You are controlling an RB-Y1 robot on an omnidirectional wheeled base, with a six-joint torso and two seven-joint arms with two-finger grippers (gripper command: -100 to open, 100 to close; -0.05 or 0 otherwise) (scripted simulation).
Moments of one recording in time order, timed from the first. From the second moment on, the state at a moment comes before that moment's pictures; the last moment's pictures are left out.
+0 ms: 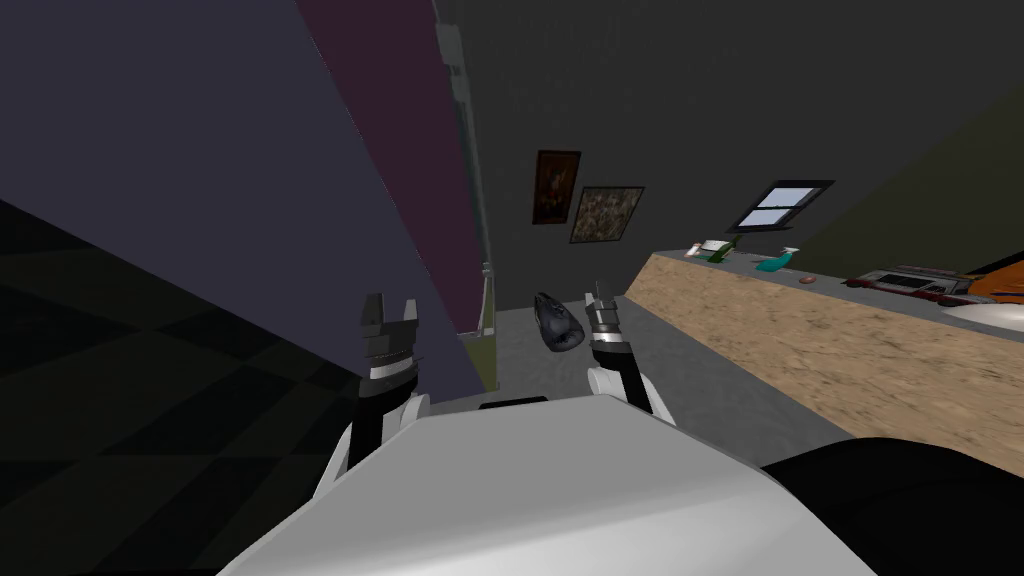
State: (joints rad) left arm 0.54 0.03 0.03 -2.31 -0.05 -0.57 0.02; right arm 0.47 -0.02 -0.07 -2.22 0.06 -0.40 0.10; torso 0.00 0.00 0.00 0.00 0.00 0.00
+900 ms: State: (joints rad) left arm 0.54 0.03 0.03 -2.31 -0.05 -0.57 0.02; right arm 0.48 -0.02 -0.07 -2.22 0.06 -0.40 0.10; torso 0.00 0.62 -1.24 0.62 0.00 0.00
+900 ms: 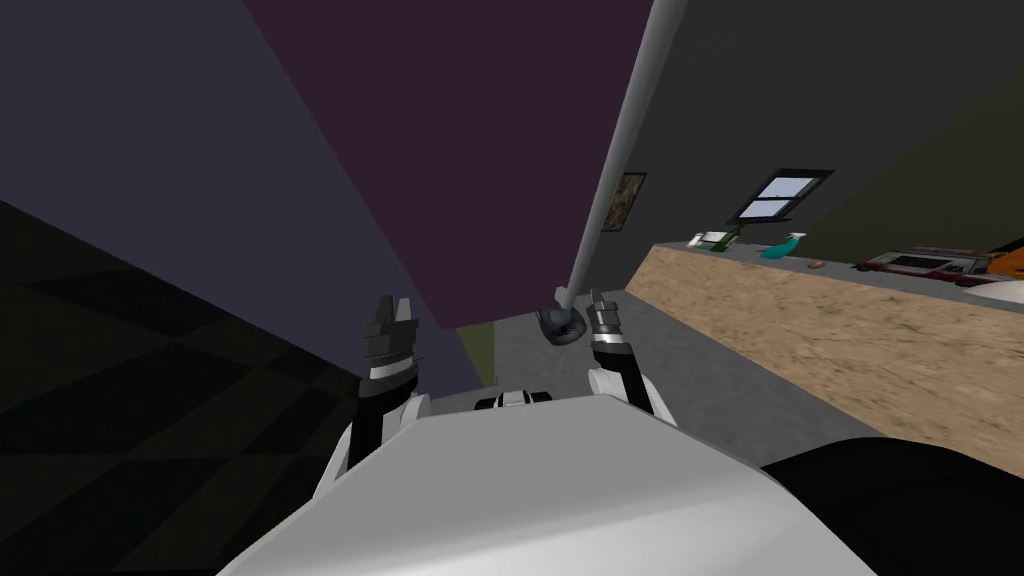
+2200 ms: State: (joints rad) left arm 0.65 0.24 0.08 -2.39 -0.16 -0.40 0.04; right arm 0.48 -0.02 -0.07 -2.22 0.06 -0.40 0.10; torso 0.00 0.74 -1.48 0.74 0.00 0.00
